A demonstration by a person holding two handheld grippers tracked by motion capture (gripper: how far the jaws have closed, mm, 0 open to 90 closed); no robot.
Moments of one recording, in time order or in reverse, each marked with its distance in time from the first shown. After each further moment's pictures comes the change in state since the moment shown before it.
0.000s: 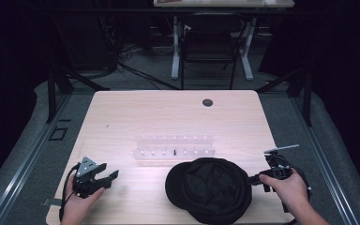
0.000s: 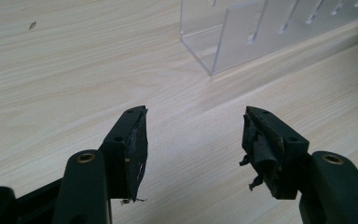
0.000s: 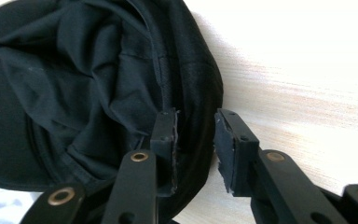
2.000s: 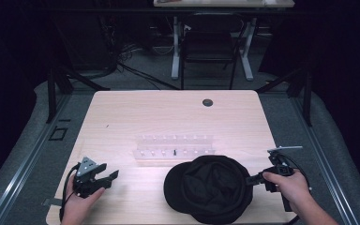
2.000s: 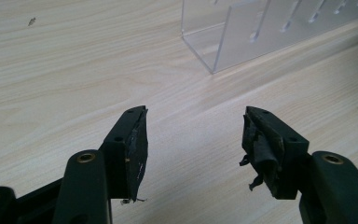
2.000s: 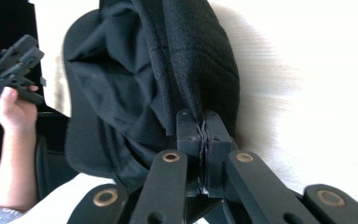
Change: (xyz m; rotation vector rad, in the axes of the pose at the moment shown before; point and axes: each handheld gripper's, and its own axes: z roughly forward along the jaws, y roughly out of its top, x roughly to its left) left arm 0.001 -0.001 0.001 0.005 -0.001 -0.012; right arm -0.009 0.003 -0.007 0.078 0.240 0.151
